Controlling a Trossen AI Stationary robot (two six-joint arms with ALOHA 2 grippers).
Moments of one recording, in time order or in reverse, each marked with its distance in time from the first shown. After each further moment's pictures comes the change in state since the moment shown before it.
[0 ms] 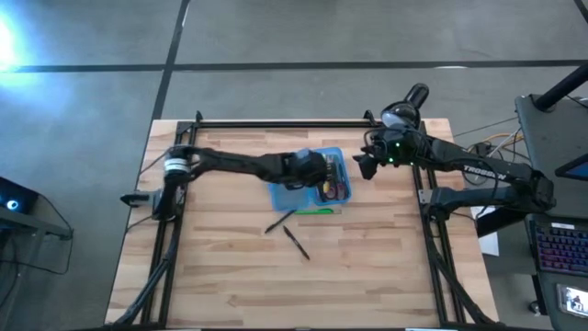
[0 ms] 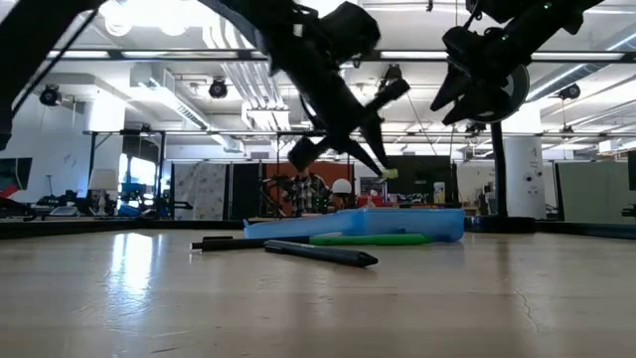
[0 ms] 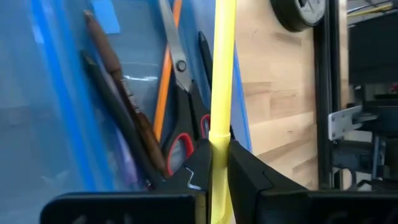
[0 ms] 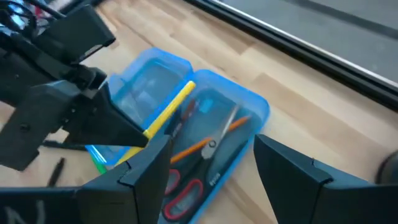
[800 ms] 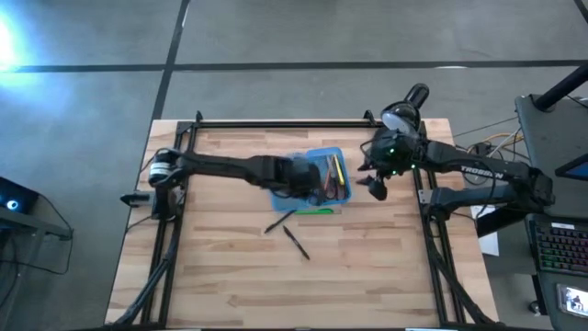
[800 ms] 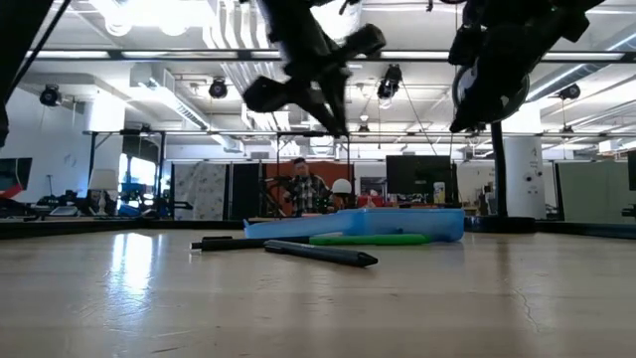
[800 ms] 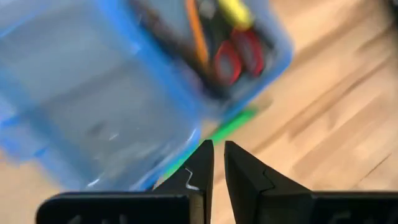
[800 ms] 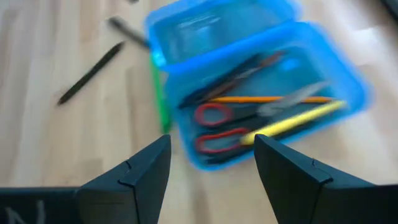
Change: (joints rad) left arm -0.119 -0.121 0.113 -0.509 0.006 0.347; right arm 0.044 0.031 -0.015 -0.115 -0.294 -0.419
